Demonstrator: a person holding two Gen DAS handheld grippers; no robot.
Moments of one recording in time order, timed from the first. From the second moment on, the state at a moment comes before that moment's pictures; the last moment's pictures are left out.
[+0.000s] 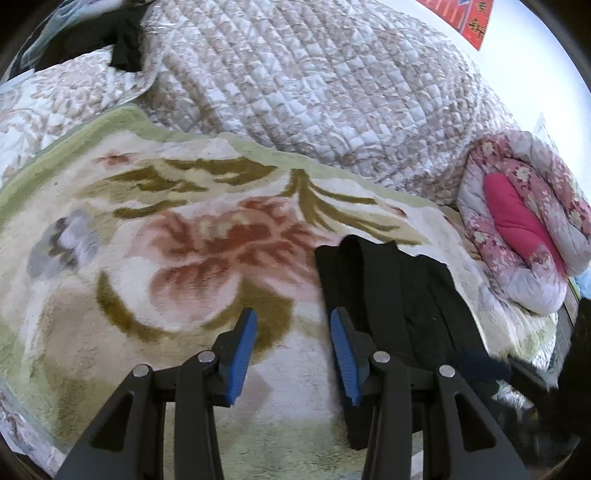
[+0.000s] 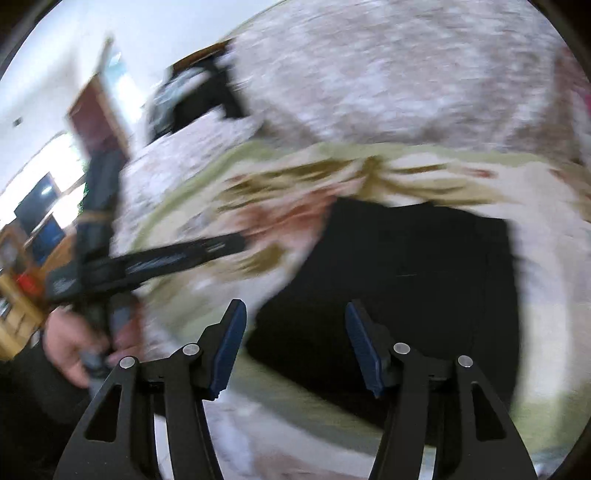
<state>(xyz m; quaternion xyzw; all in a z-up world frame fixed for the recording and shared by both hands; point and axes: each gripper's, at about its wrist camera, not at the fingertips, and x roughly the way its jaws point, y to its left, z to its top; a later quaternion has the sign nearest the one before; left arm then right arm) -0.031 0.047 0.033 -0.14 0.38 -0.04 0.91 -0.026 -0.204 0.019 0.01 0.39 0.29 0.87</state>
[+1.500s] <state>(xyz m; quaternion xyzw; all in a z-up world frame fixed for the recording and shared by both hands) -0.051 -0.050 0.032 0.00 0.36 -0.18 0.91 -0.037 -0.245 0.004 0.01 0.38 0.27 0.89</state>
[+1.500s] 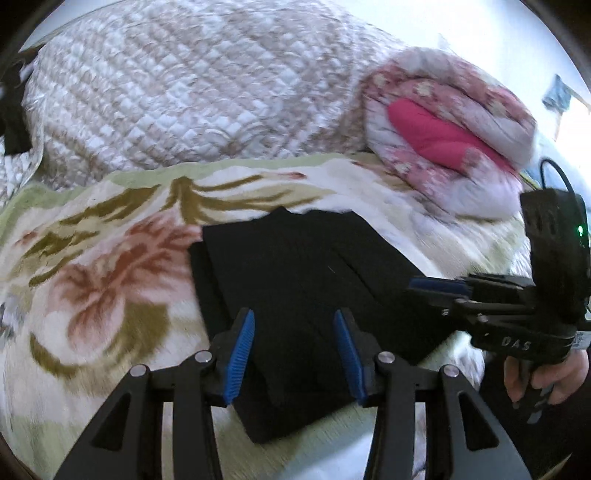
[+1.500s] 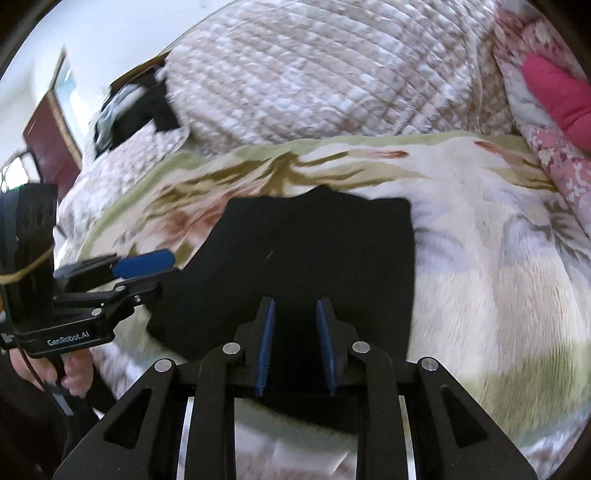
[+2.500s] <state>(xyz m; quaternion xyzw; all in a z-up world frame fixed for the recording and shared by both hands) -0.026 -0.024 0.031 -0.05 0.39 -0.13 0.91 -0.008 -0.260 0.034 0.00 0.36 0.24 0.90</state>
